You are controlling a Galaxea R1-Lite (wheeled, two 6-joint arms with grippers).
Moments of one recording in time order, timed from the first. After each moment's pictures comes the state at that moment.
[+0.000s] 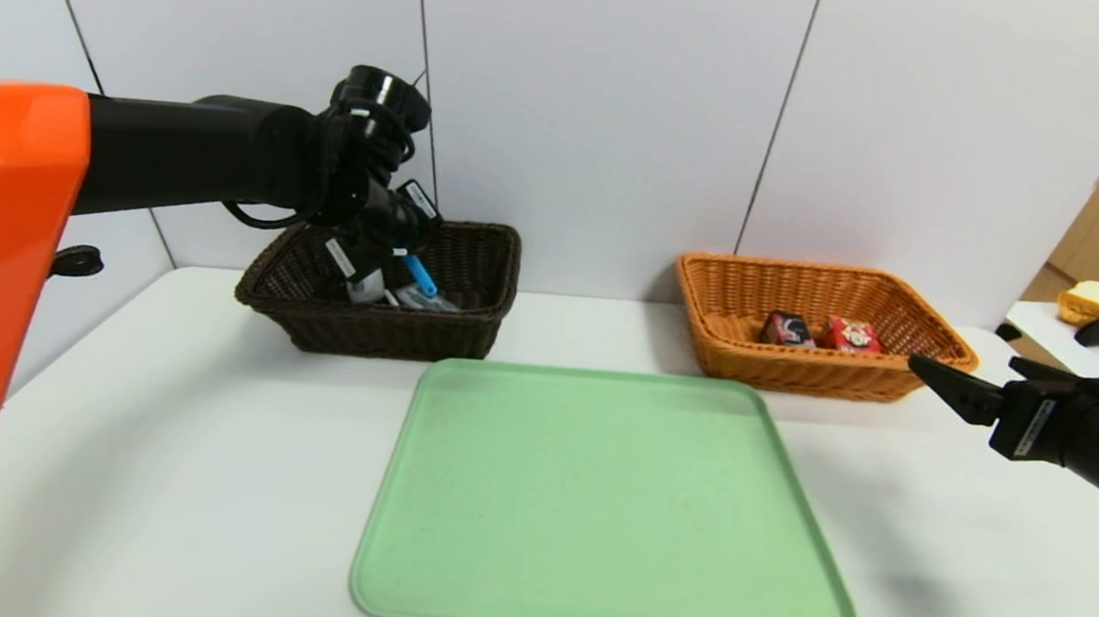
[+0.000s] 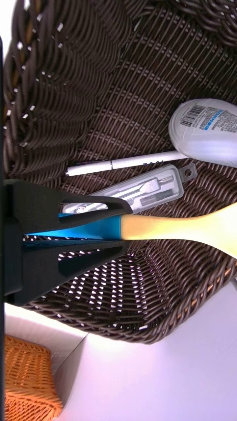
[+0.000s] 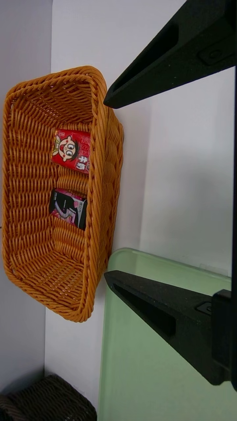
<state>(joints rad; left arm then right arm) -0.35 2.13 -1.95 0.43 0.28 -0.93 -0.03 1.40 -0.44 -0.80 0.16 0.03</state>
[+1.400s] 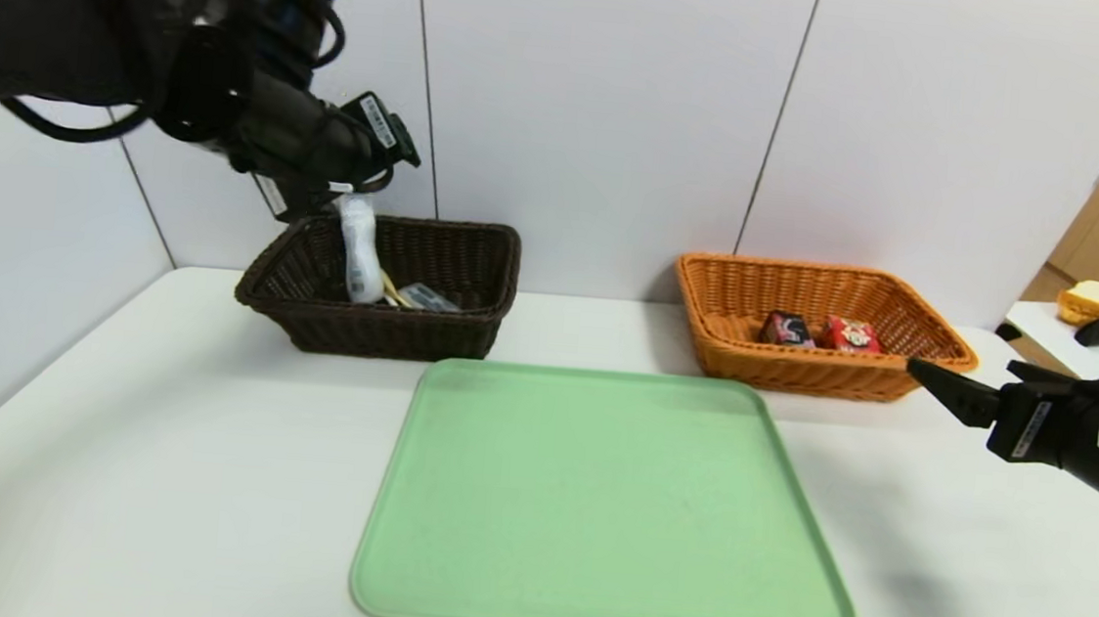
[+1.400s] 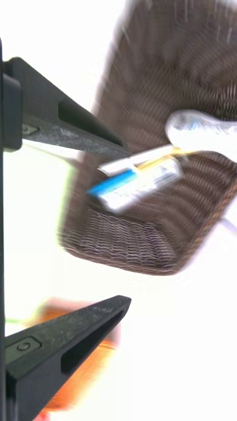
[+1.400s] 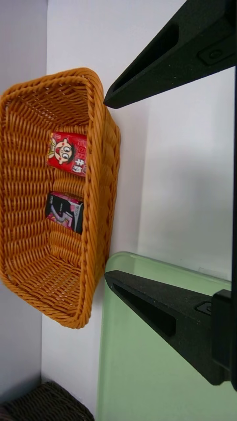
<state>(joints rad) -0.41 1.80 -1.81 0.52 0.28 -0.74 -0.03 1.41 -0.45 -0.78 0.15 0.02</state>
